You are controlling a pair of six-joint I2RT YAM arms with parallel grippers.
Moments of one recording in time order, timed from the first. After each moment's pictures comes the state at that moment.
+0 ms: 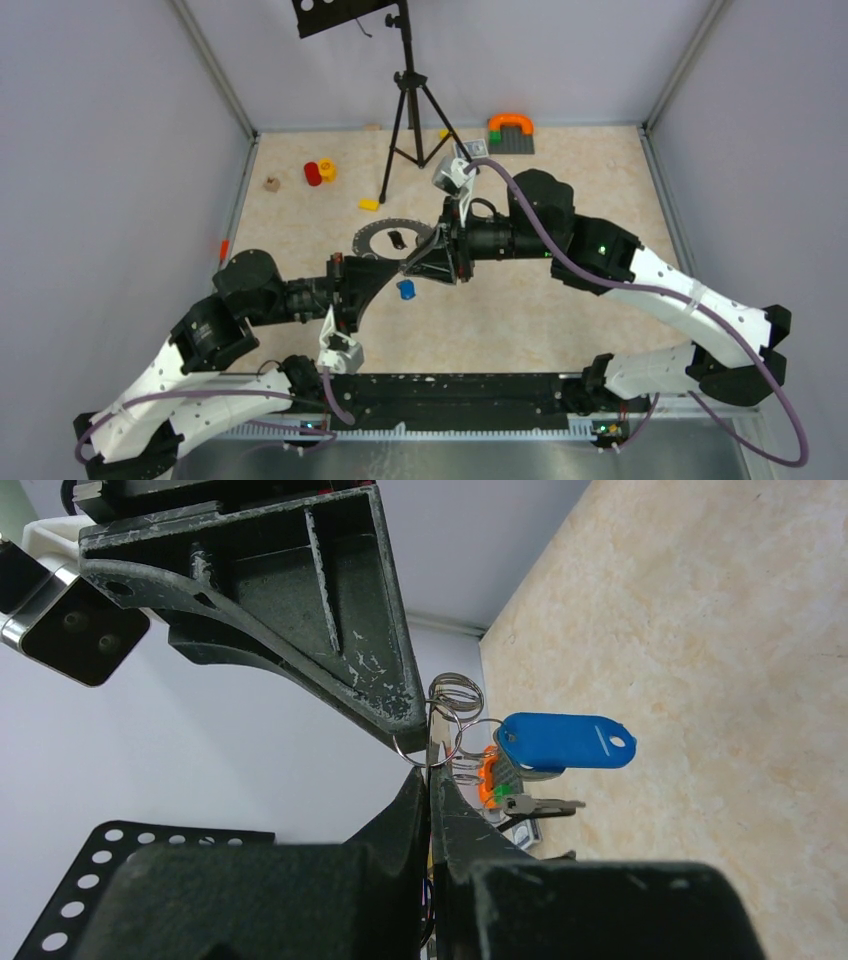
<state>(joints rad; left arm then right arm) -0.93 0.62 1.07 -0.55 0.46 1.29 1.10 1.23 1.49 -0.46 -0.37 0.29</state>
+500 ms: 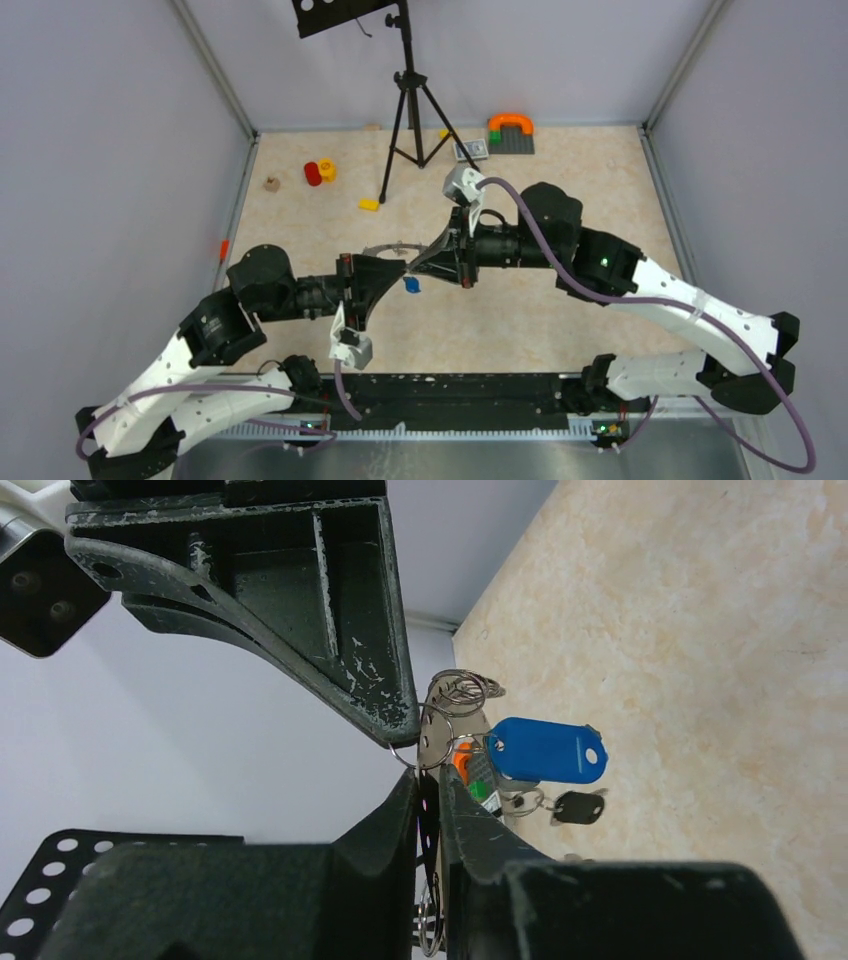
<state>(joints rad) -0.93 0.65 1.07 -0.57 0.46 1.28 1.10 1.17 1.38 -0.36 -0.37 0.25</state>
